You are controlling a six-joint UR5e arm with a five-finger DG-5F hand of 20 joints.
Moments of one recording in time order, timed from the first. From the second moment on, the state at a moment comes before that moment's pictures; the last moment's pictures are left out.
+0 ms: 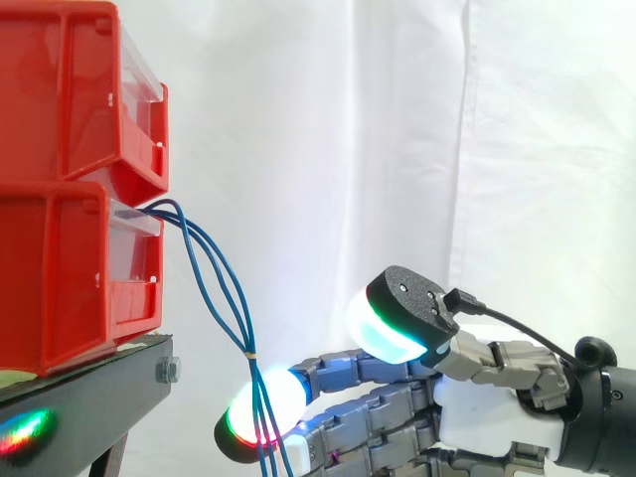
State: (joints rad) arm 0.07 -2.40 -1.36 -2.34 -1.36 -0.23
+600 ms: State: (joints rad) arm 0.10 -2.40 -1.35 -2.30 -1.35 -0.30
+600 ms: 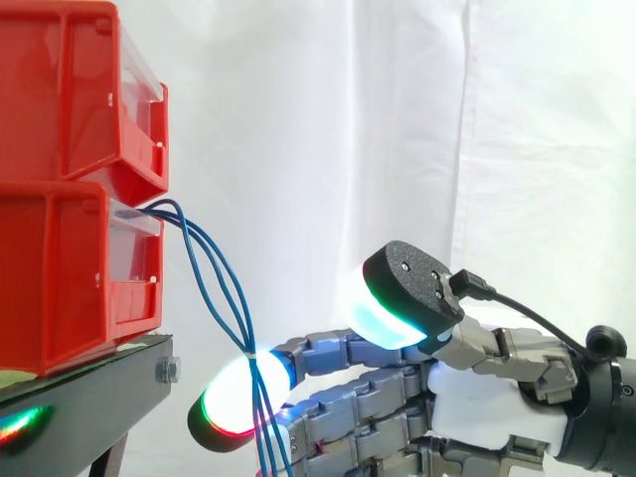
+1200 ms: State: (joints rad) arm 0.11 -2.51 -1.22 -2.29 -1.39 -0.26
